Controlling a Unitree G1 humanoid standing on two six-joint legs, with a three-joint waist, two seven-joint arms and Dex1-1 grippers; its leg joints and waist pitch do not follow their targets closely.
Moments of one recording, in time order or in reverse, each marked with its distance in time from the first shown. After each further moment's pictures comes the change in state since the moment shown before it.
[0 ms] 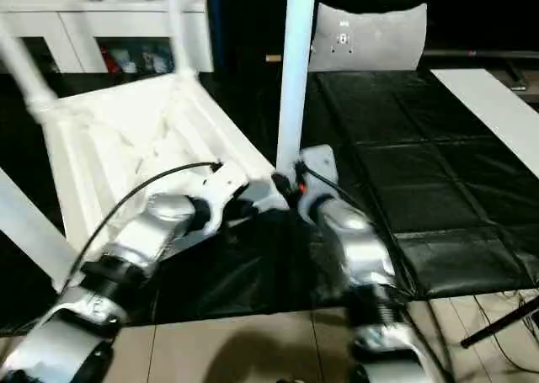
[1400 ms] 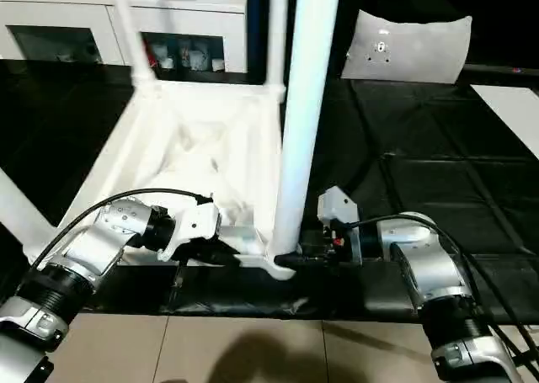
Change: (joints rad) left arm 0.096 0.318 -0.164 -0.095 -0.074 -0.413 -0.676; right arm 0.109 -0.489 0.223 -0.027 0.171 -0.272 1.136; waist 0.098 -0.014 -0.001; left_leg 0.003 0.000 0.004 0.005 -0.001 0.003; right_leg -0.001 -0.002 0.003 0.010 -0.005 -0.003
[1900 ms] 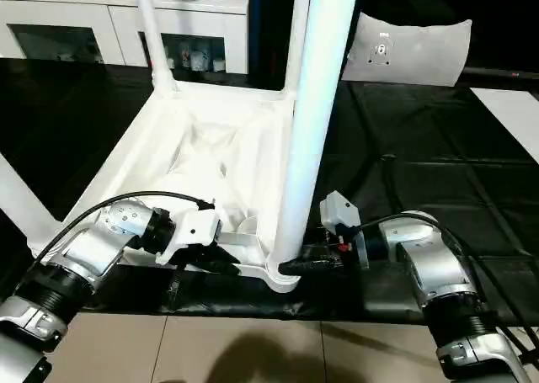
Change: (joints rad) left arm -0.003 0.007 -0.015 -0.001 -0.007 -0.015 -0.050; right arm -0.004 -0.026 0.016 0.006 0.018 0.024 0.080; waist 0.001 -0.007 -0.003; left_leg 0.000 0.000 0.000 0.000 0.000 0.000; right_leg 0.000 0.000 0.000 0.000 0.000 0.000
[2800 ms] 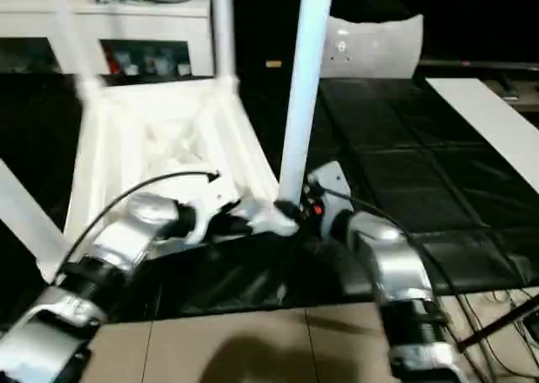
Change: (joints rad) left arm -0.066 -0.253 0.143 0.081 0.062 0.396 0.531; right arm -0.006 0.365 -0.188 -0.108 -0.166 0.337 -0.918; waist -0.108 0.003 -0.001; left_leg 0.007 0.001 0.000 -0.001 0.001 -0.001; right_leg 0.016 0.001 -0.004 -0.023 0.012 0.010
